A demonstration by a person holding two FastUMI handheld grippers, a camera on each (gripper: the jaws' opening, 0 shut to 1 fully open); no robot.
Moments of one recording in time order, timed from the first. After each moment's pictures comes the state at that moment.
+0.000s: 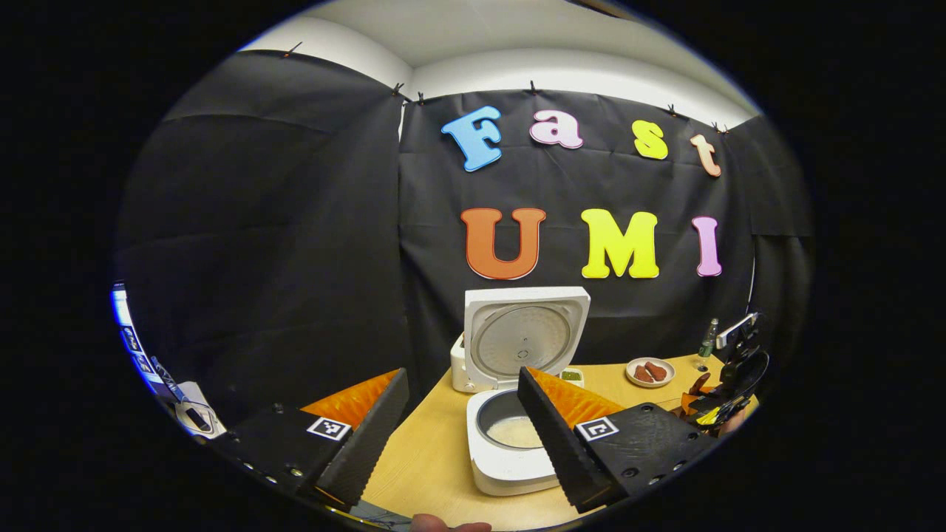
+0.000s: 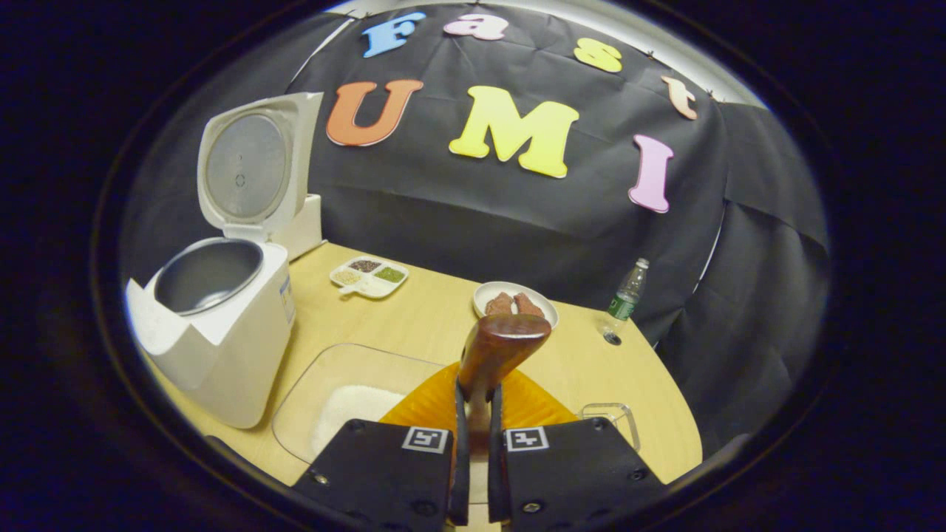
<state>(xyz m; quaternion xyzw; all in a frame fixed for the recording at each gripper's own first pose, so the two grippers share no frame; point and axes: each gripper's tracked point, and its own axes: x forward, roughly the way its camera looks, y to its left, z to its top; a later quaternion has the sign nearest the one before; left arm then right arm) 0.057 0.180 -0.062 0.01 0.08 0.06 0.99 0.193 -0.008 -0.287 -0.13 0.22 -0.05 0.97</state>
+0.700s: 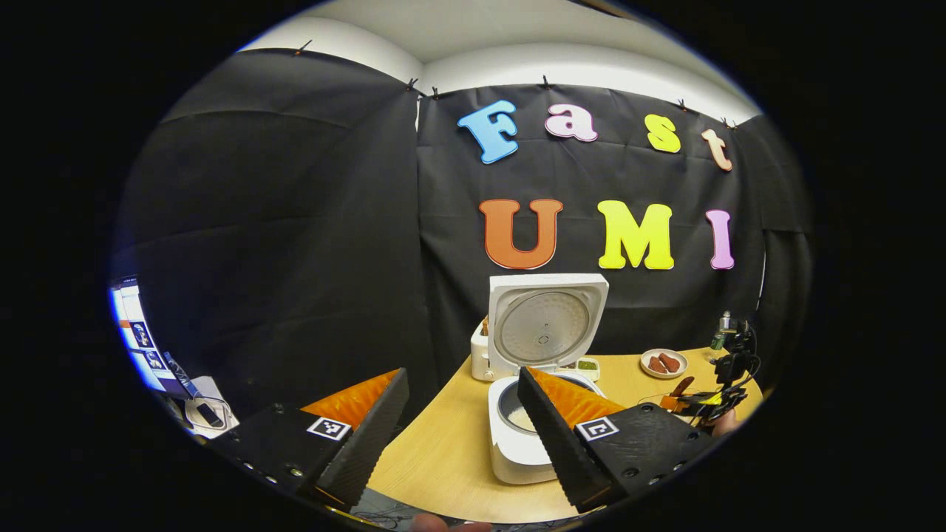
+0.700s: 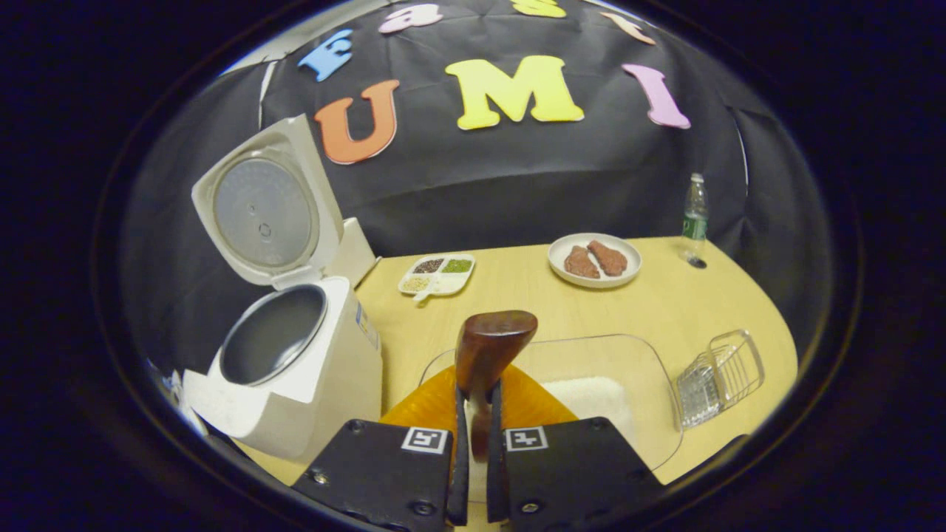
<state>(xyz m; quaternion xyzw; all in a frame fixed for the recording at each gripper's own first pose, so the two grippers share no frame) 0.035 0.198 -0.071 0.00 0.10 0.09 0.99 0.200 0.073 -0.300 0.14 0.28 0.03 0.95</state>
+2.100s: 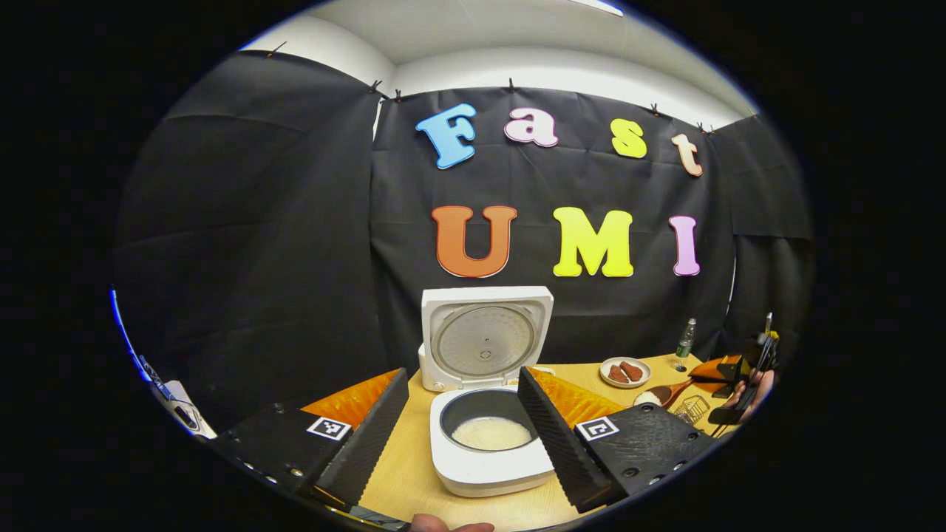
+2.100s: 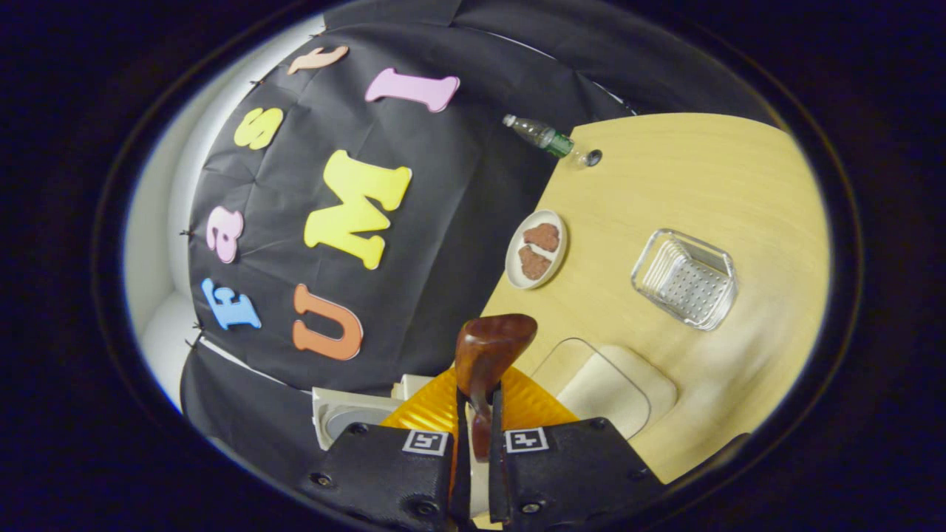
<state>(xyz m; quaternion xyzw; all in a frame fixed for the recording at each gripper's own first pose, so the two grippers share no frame) 0.063 0.130 -0.059 0.00 0.08 0.02 1.00 0.167 -0.028 -0.170 0.56 0.18 -0.01 0.81</state>
